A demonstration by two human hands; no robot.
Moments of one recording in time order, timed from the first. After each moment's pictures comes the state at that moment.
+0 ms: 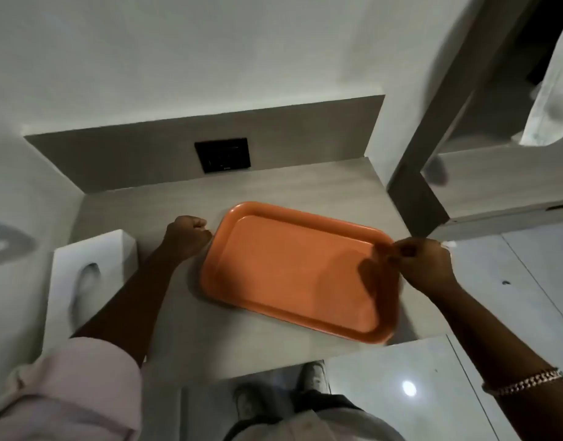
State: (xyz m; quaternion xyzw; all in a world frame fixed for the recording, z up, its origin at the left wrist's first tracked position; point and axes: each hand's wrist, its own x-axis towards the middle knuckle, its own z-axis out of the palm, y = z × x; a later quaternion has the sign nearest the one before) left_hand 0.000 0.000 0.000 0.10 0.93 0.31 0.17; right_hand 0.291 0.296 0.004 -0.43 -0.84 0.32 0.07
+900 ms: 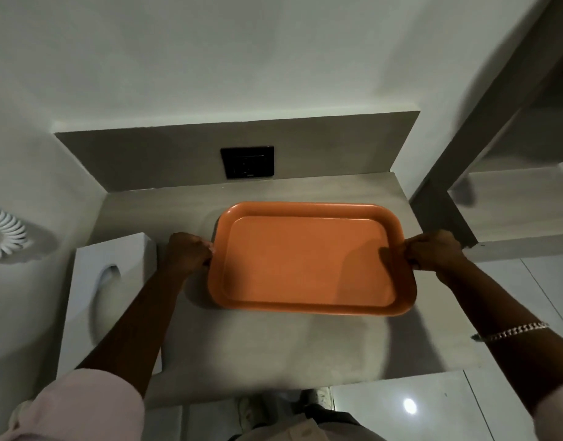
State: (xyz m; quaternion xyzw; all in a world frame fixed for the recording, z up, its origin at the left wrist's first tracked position) left_hand -0.011 -0.035 -0.009 -0.02 0.87 0.46 0.19; right_hand 0.219 0.329 0.017 -0.52 -0.76 0.39 0.02
